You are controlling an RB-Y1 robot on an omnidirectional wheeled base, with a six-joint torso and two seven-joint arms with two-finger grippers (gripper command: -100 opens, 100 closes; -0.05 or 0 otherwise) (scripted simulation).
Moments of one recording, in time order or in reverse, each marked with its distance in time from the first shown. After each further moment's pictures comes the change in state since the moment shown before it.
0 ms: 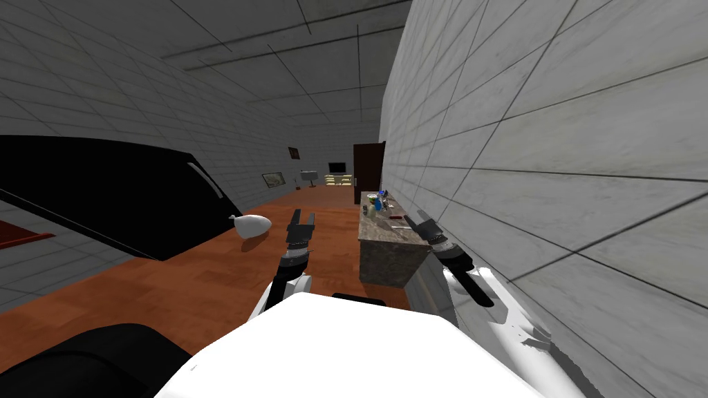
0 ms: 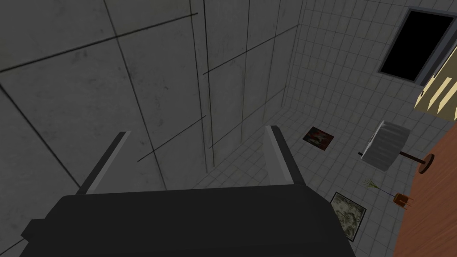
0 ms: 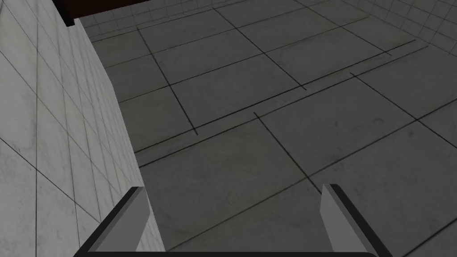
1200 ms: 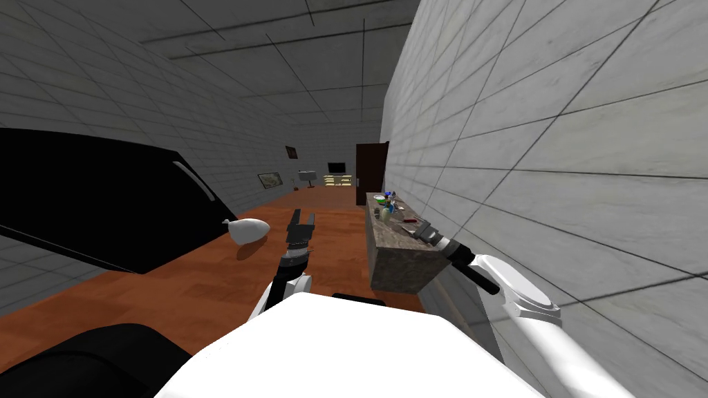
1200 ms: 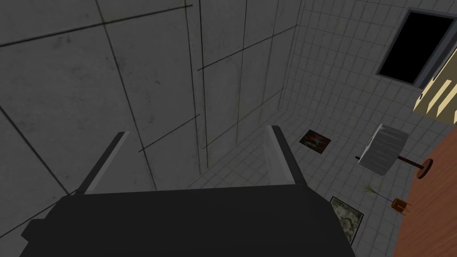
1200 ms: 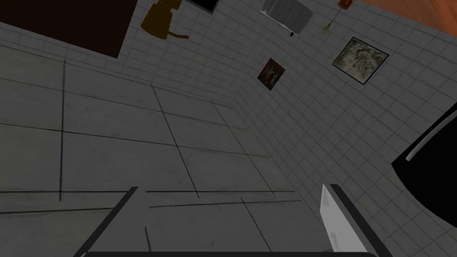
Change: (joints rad) left arm 0.000 0.000 0.000 0.000 0.000 0.000 0.000; right arm -0.111 -0.214 -0.001 0.274 0.348 -0.155 0.150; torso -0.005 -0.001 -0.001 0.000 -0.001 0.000
